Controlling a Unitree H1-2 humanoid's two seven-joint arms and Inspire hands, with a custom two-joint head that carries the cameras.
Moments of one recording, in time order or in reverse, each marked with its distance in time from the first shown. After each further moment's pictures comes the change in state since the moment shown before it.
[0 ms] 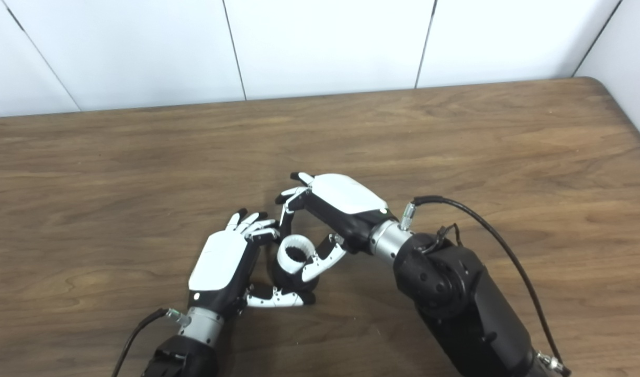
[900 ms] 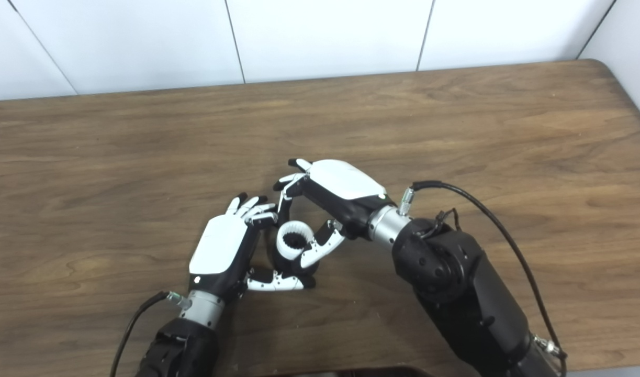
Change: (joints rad) left arm -0.001 0.000 0.000 -0.002 0.001 0.004 -0.009; right arm 0.003 0.006 0.001 -0.002 -0.003 0.000 0.013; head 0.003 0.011
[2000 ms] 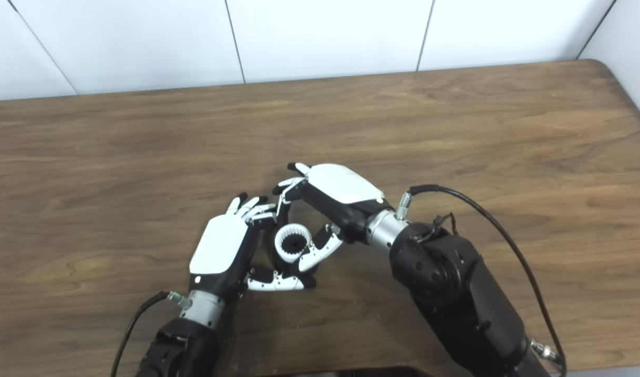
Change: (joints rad) left arm -0.001 0.000 -0.001 0.000 0.002 0.000 -0.001; right arm 0.013 0.013 0.004 0.002 -0.019 -0.001 0.002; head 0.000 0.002
